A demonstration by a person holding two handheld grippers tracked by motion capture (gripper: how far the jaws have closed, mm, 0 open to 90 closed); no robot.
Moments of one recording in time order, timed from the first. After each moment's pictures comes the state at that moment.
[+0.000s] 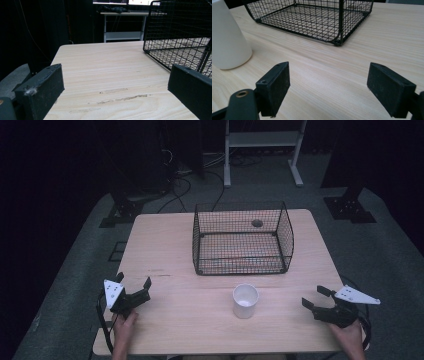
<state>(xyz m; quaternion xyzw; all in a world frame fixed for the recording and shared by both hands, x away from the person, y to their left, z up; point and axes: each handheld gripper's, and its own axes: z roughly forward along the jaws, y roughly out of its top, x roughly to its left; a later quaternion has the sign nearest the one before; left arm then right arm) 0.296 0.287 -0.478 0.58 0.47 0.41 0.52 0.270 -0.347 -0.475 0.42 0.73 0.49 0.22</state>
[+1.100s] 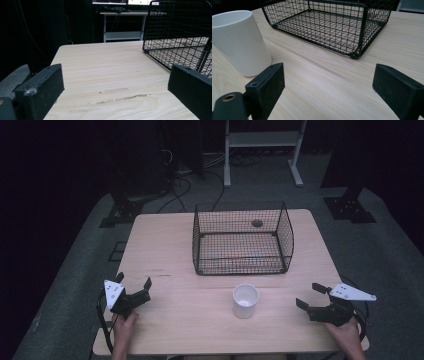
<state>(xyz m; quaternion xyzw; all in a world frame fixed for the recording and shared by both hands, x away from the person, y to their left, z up) 0.295 0.286 -0.478 0.59 0.47 0.41 0.52 0.269 -0.327 -0.454 0.39 0.74 0.50 0.20</state>
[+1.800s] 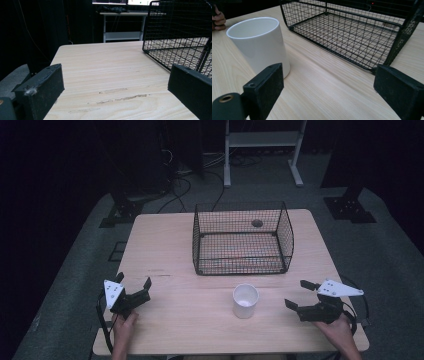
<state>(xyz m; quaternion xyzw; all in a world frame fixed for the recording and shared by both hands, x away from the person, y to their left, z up) 0.295 0.287 -0.478 0.58 0.47 0.41 0.52 0.272 -0.293 -0.435 0.34 0.77 0.50 0.19</state>
